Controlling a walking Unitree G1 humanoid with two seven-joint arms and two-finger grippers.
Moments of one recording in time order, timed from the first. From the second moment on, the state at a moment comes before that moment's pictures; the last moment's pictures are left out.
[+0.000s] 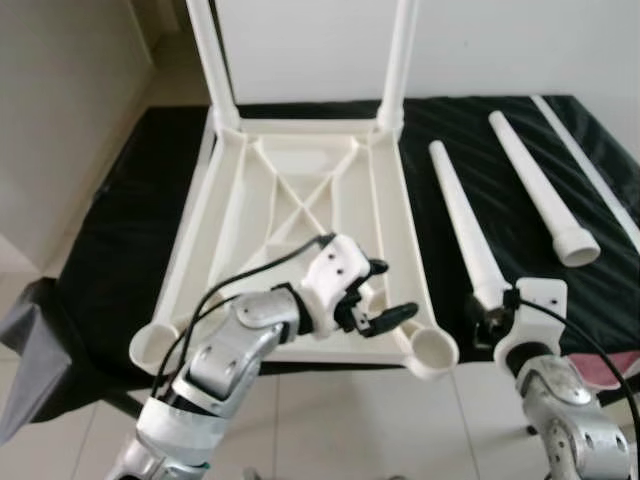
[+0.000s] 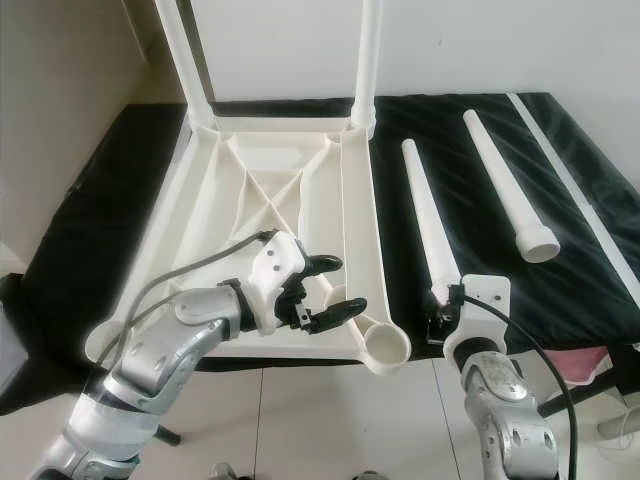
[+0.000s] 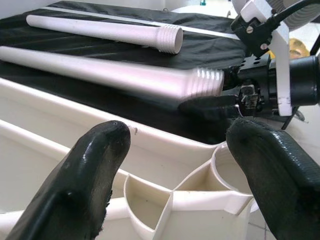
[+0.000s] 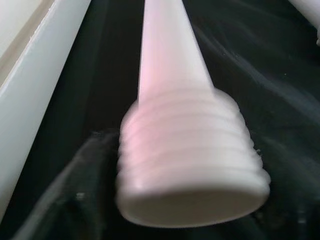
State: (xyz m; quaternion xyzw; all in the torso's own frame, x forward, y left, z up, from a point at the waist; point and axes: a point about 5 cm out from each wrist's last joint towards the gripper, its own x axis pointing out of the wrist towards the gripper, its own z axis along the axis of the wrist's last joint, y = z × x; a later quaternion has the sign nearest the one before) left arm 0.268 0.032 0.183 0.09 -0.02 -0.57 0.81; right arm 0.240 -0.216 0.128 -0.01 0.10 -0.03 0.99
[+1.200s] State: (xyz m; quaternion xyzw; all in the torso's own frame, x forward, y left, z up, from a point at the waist) left arm 0.235 0.017 0.199 0.03 0.00 -0.64 0.77; right arm 0.330 -0.210 0.170 0.07 0.09 -0.05 0.99
